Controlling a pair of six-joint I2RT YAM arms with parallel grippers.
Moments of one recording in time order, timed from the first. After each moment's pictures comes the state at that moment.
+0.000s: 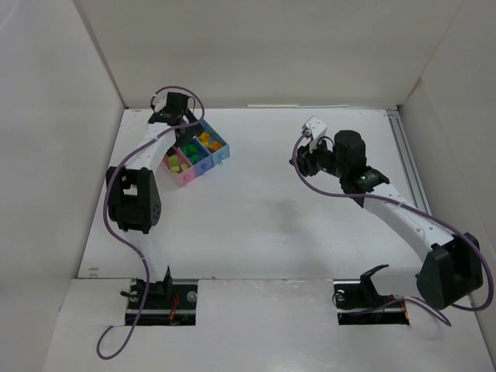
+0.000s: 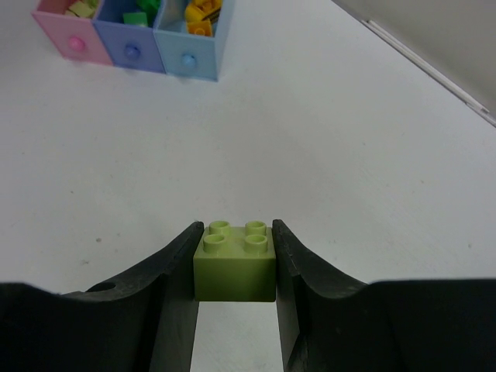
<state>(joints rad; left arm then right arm) -0.14 1.95 1.68 -0.69 -0.25 -0.74 0.41 1.26 0.95 -0.02 -0.34 -0.19</state>
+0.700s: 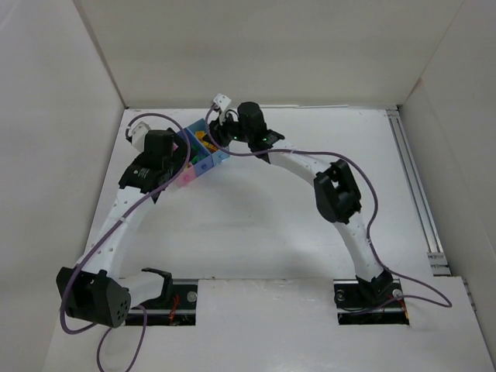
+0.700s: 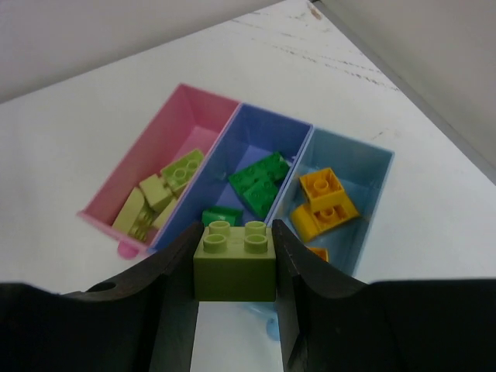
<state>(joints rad) -0.24 1.16 1.10 -0.62 -0.30 -0.90 0.68 2.31 2.00 0.13 -0.44 -0.06</state>
